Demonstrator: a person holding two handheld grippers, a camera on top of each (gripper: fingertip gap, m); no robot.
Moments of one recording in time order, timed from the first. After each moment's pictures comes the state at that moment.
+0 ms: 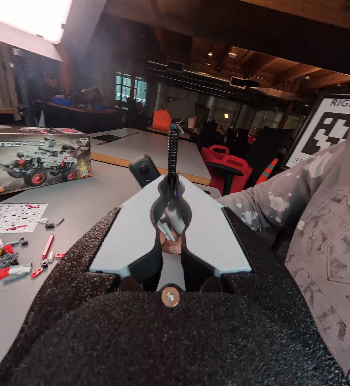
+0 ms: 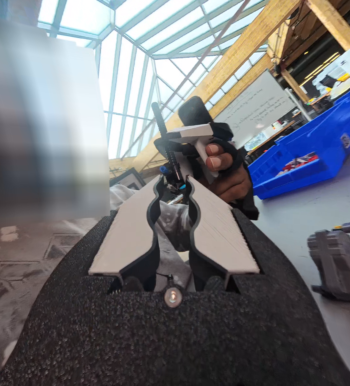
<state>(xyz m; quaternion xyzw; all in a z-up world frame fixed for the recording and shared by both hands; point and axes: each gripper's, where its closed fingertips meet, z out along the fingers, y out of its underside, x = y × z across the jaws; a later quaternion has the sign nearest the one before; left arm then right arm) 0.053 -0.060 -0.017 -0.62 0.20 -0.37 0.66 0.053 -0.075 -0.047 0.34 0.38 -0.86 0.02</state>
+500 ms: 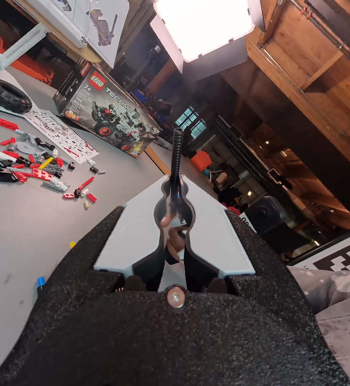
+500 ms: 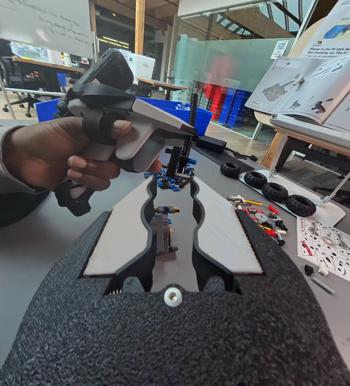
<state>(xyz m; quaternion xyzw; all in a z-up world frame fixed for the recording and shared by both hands) -0.027 -0.018 -0.068 -0.64 -0.14 -0.42 0.63 -0.003 -0.035 -0.100 0.44 0.57 -0.47 -0.51</state>
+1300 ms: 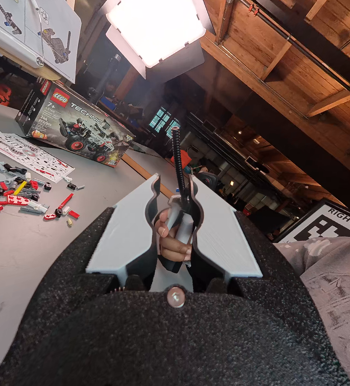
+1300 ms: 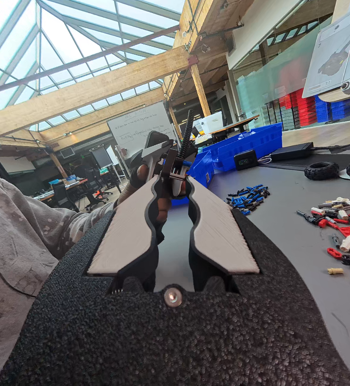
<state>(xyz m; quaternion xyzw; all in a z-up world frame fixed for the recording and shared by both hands) -0.024 -0.039 -0.044 -0.61 -0.06 -0.45 0.65 0.020 -0.039 -0.065 0.42 0.44 -0.73 -0.30</state>
